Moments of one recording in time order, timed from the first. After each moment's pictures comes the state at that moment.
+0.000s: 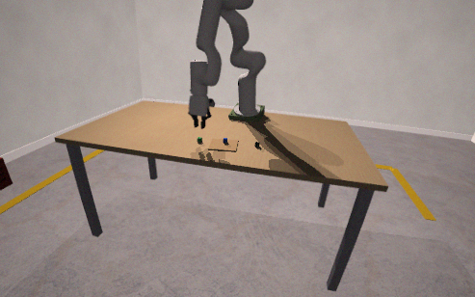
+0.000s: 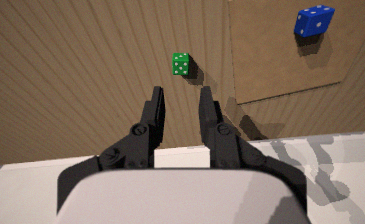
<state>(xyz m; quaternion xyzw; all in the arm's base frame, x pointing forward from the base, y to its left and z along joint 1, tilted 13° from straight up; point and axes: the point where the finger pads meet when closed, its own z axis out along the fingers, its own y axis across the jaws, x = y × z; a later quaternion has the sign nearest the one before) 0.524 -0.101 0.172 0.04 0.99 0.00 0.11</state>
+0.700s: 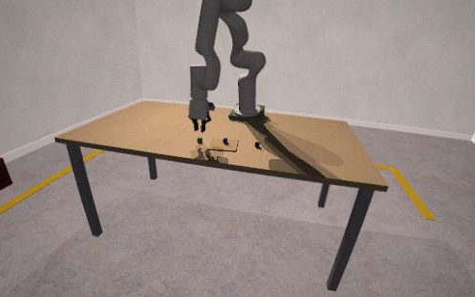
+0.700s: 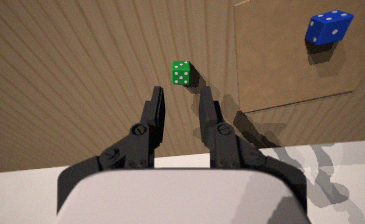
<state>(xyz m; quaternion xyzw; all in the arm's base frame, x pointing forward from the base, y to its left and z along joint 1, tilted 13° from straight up) 0.528 -0.102 0.152 0.04 0.99 0.00 0.11</state>
